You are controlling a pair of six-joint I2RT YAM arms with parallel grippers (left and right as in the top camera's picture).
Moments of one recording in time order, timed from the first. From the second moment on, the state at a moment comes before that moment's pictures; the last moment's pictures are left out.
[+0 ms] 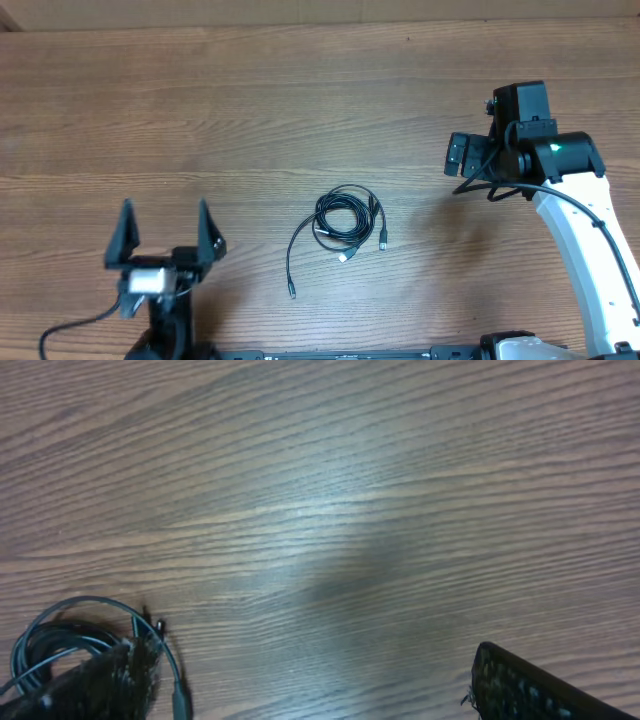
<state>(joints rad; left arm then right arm) -0.04 0.02 0.05 0.53 -0.01 -0.02 0.11 1.40 1.27 -1.03 0.06 0.28</state>
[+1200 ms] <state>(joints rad) -0.14 1.30 2.24 -0.89 -0.01 0.27 0.28 1.15 1.27 -1.12 0.09 0.28</state>
